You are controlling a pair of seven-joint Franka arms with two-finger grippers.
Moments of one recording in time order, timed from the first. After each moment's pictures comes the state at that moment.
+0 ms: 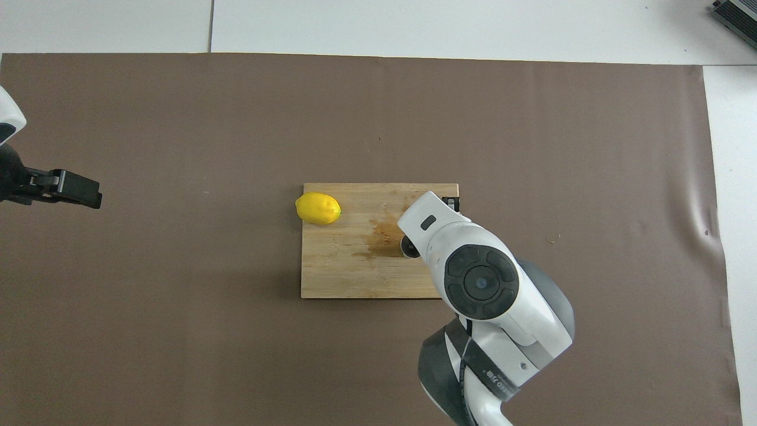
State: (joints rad) left arm 0.00 -0.01 -0.05 -1.62 0.01 1.57 0.06; right arm 0.50 0.03 0.05 -2.11 -0.31 2.27 -0.84
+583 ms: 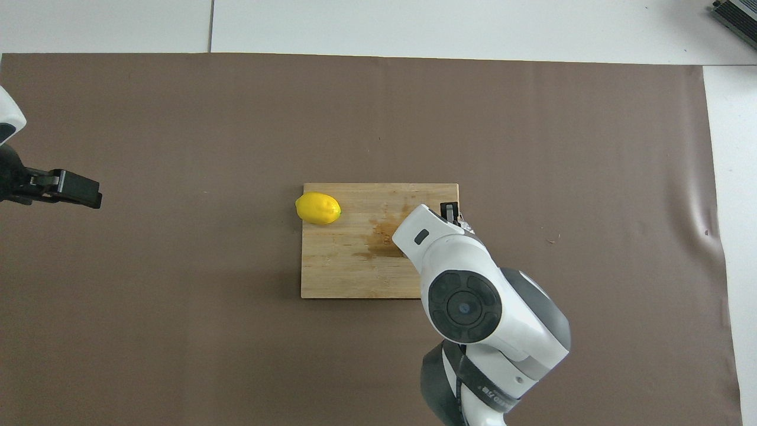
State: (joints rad) left arm 0.00 -0.01 -0.05 -1.62 0.01 1.57 0.06; right arm 0.53 0.02 0.05 -2.13 -0.44 2.28 -0.78
